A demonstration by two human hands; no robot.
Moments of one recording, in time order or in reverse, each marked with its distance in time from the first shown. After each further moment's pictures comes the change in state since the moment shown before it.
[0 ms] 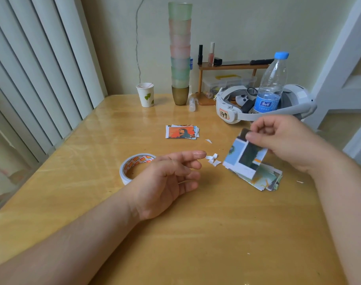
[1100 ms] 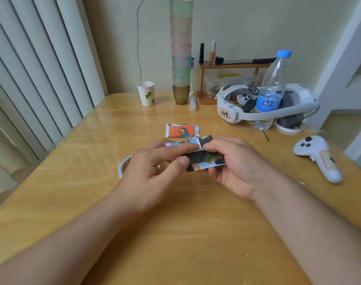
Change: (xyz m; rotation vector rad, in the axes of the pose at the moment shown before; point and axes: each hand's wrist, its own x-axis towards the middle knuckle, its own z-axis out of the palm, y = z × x) left_hand -0.010 0.004 -0.021 1.046 0.239 0.661; right_hand -0.029 -0.044 0.094 0.753 -0.182 0.393
